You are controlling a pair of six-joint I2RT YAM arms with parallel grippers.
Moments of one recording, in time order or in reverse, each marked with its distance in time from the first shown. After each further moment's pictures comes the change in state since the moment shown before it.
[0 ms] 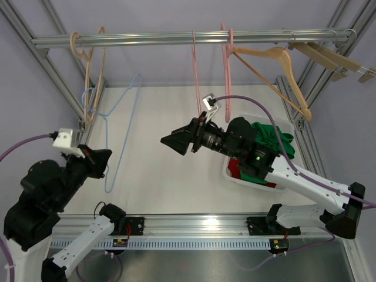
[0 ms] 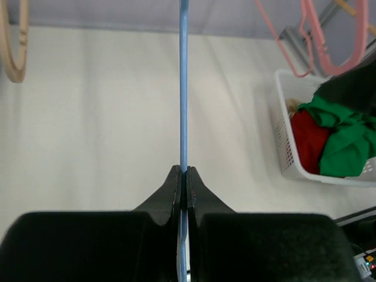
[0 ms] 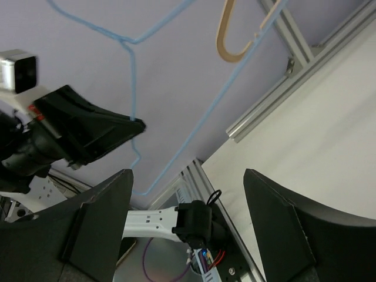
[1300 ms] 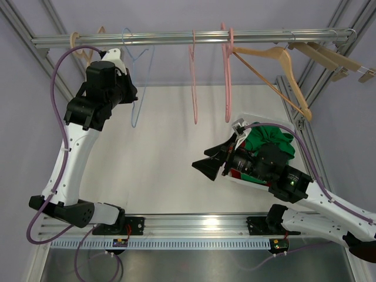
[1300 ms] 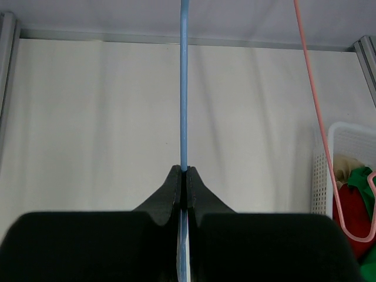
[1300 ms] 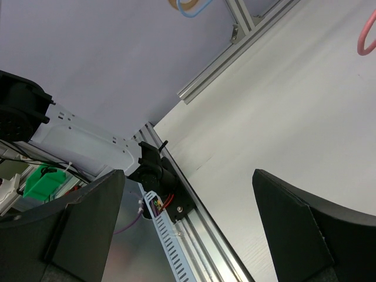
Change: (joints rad) left arm 0.184 0.907 0.462 0.182 0.044 0.042; right arm 0.002 -0.466 -0.319 -0.246 0.084 -0.165
